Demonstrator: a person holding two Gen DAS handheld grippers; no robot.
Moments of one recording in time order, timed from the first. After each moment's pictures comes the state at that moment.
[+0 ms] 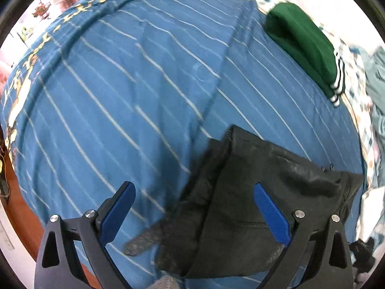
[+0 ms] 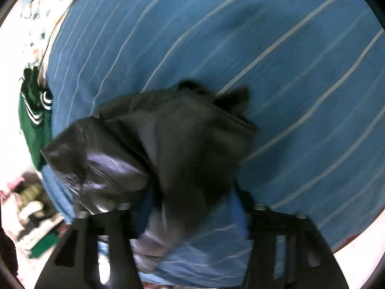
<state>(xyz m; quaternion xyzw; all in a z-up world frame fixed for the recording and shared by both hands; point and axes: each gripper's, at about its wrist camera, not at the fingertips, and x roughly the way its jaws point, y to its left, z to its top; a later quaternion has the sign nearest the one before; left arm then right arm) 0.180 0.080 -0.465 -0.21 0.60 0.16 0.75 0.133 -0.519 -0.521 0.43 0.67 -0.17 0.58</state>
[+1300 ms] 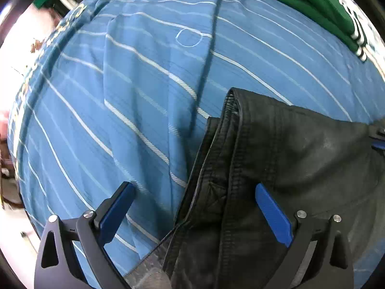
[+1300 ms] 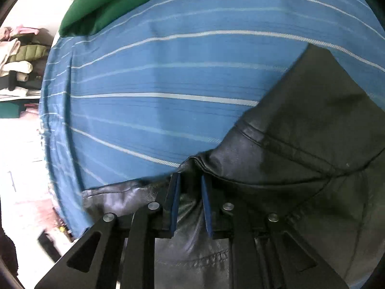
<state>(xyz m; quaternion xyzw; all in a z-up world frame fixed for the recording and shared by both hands) 0.190 0.067 -0.530 -0.09 0.64 0.18 0.74 0.345 -0.243 -0.543 0.19 0.72 0.12 0.66</state>
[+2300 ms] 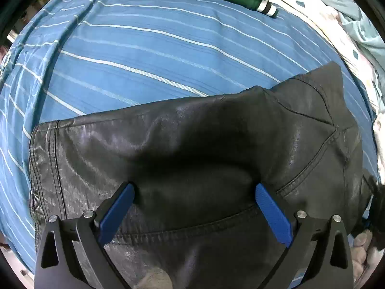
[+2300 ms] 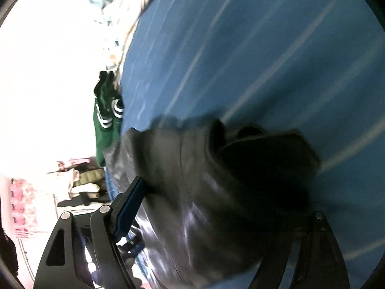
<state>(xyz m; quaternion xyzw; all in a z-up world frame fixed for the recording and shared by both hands) 0.257 -0.107 -0.536 -0.07 0.64 0.03 0.76 0.214 -0.495 -0.597 0.54 0.48 0.05 0.68</state>
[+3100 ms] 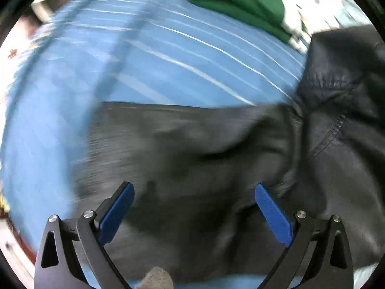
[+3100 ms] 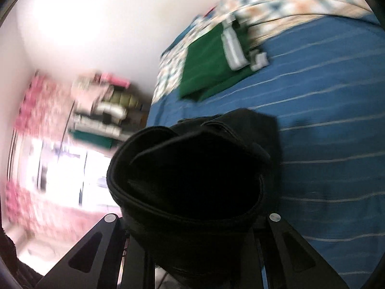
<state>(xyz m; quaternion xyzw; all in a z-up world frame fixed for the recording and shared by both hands) 0.192 -0.017 -0.482 -0.12 0.60 0.12 0.78 0.283 -0.284 -0.394 0.35 0.50 0.28 0.75</state>
